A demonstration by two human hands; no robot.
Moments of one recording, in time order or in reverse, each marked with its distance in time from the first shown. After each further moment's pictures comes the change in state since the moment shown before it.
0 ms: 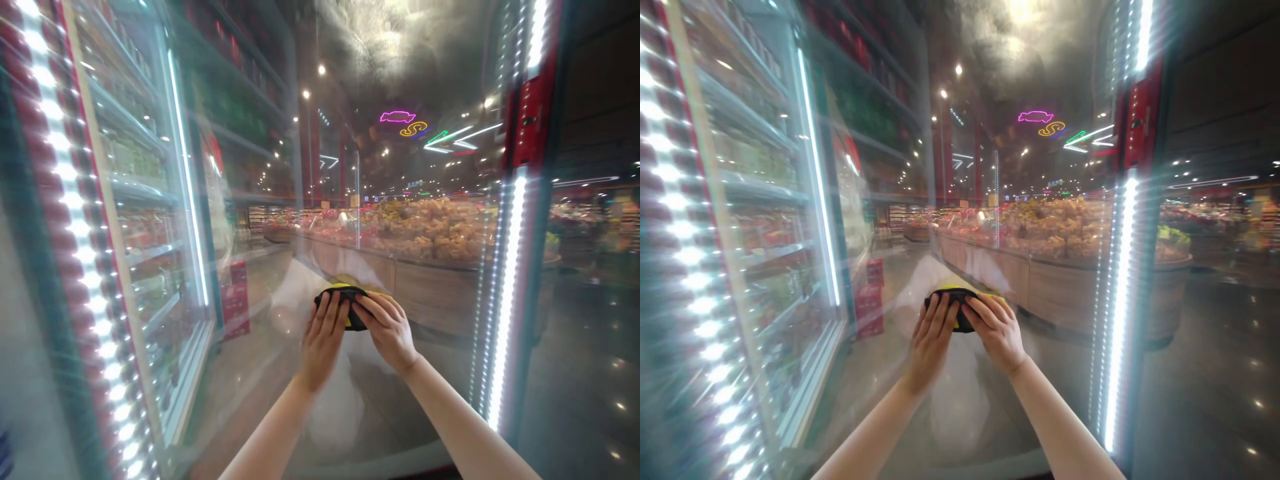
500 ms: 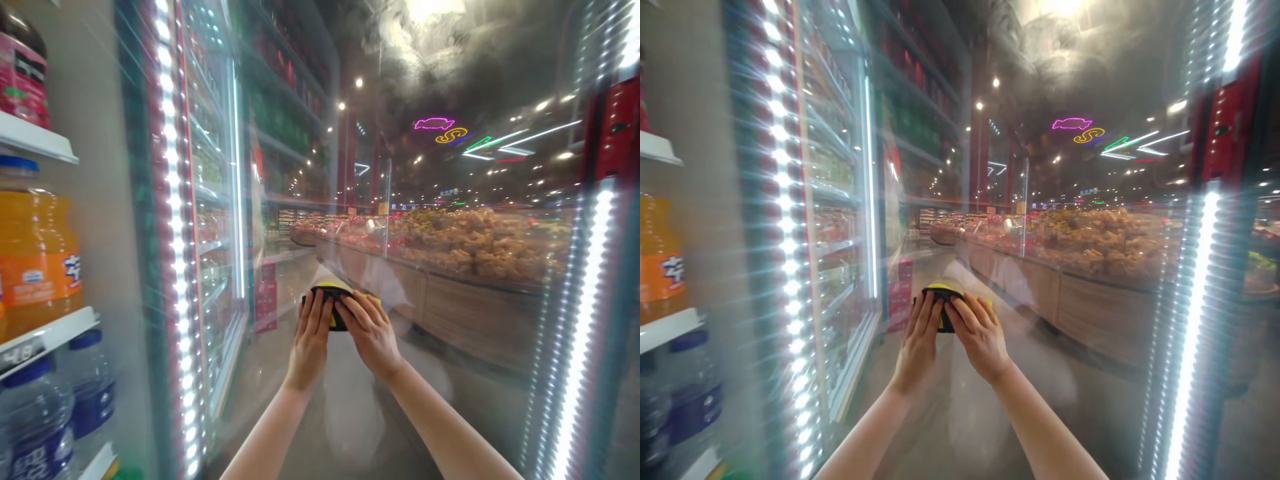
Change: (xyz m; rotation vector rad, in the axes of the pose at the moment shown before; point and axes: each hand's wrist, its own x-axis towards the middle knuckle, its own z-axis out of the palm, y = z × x) left_hand -0.035 -0.069 -0.032 0.045 0.001 -0.211; right_hand 0.046 -0.069 0.061 0.025 -0.034 -0.052
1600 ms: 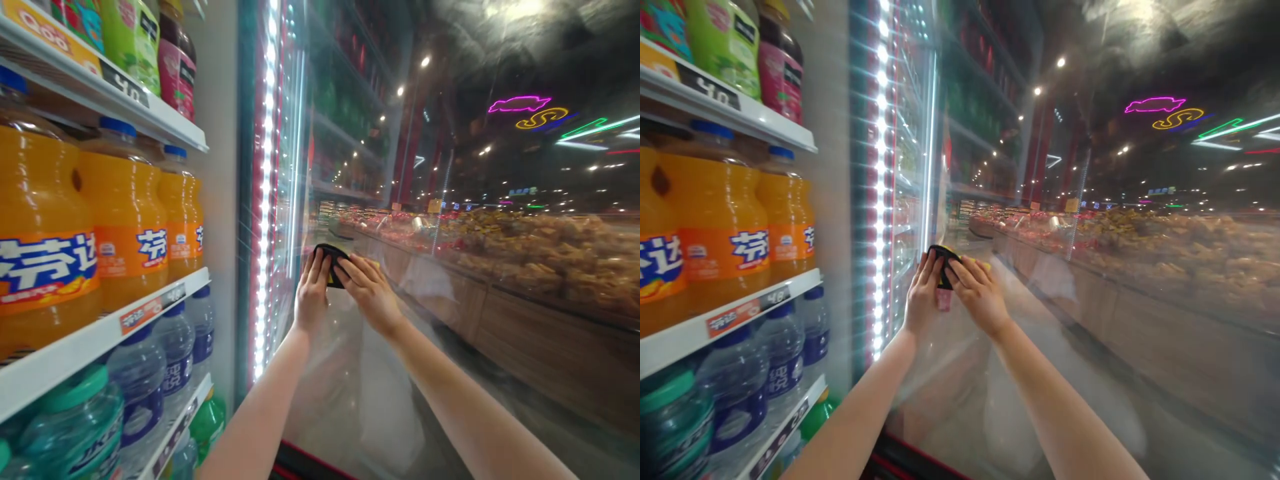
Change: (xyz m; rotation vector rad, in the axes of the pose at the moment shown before) left_hand 0.009 -0.110 -0.044 -0.025 0.013 -0.209; right_hand 0.099 -0.052 0.055 0.126 -0.060 -0.218
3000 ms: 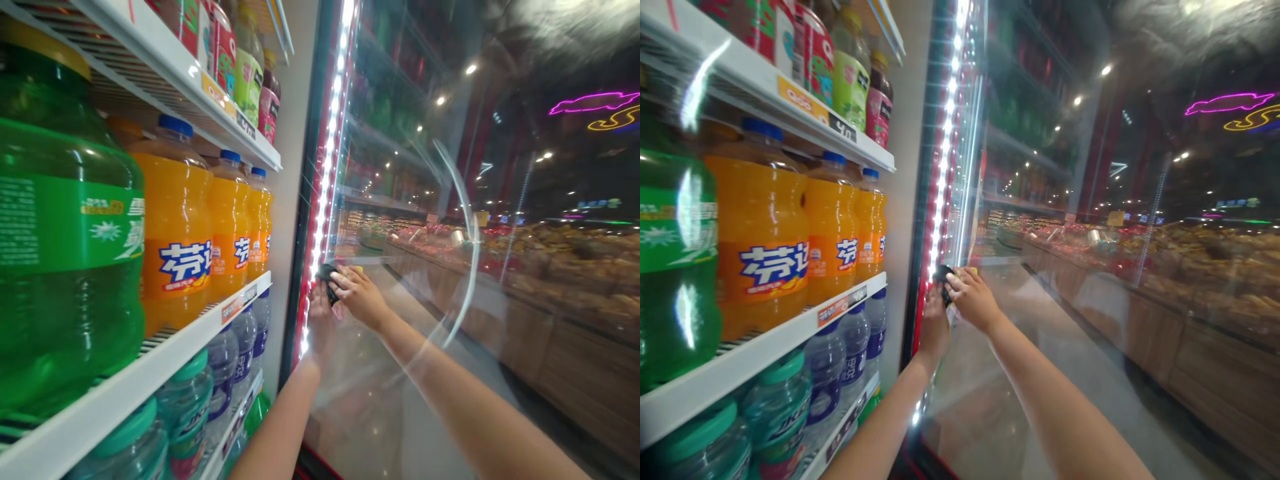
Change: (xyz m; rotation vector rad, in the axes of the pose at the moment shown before) left_hand -0.061 -0.062 -0.022 0.197 0.046 -0.300; right_hand 0.075 -0.070 0.068 0.165 -0.135 -0.175
